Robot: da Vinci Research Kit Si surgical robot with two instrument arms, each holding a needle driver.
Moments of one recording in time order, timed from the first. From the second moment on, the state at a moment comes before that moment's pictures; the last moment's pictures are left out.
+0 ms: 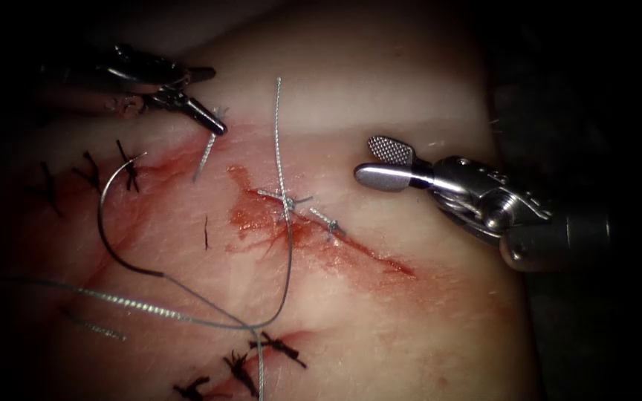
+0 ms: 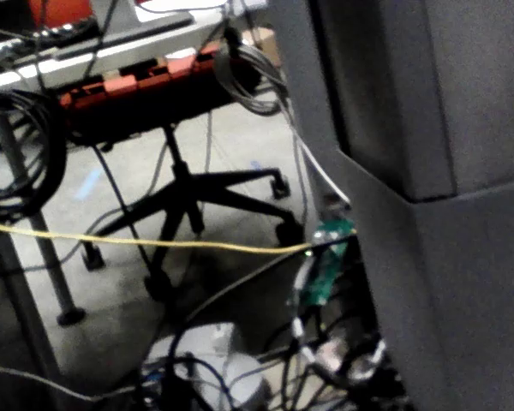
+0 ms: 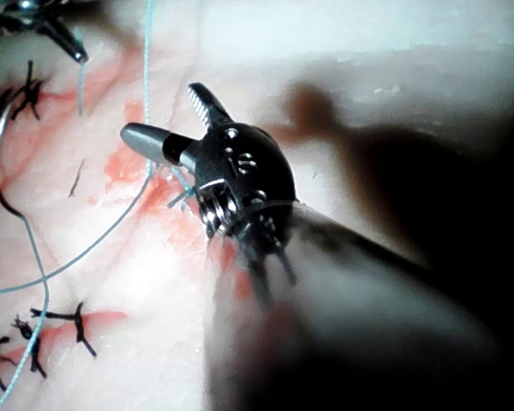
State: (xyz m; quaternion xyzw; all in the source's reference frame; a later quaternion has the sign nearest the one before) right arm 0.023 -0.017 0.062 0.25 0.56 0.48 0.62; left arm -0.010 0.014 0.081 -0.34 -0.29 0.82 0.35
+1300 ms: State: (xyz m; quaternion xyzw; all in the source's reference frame) right arm 0.023 -0.017 0.061 0.25 0.56 0.48 0.62; left arm -0.008 0.012 0.060 -0.37 -0.44 0.80 0.19
